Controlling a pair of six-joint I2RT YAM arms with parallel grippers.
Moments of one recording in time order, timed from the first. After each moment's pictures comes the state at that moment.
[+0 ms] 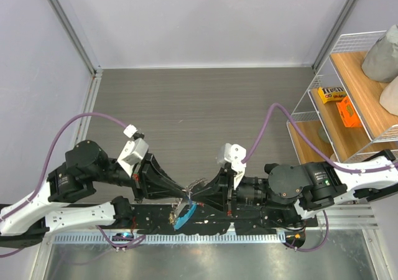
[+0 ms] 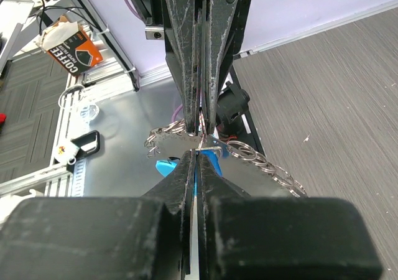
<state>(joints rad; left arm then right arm) -1.20 0.68 1.14 -0.40 0.54 -0.35 1.80 1.04 1.39 -0.47 0.37 0.32</state>
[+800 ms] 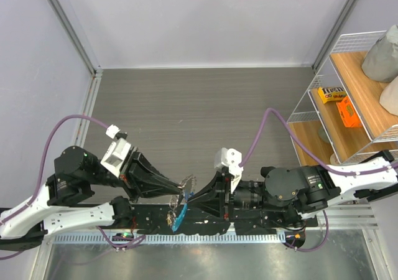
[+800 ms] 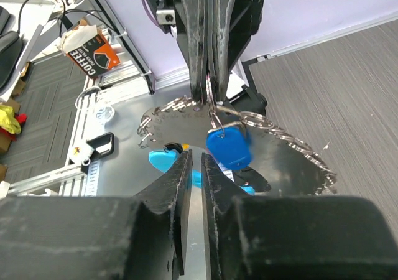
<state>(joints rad) -1.20 0.60 1.06 -0.23 0.52 -0.36 1.79 1.02 1.32 -0.37 0.33 0.33</state>
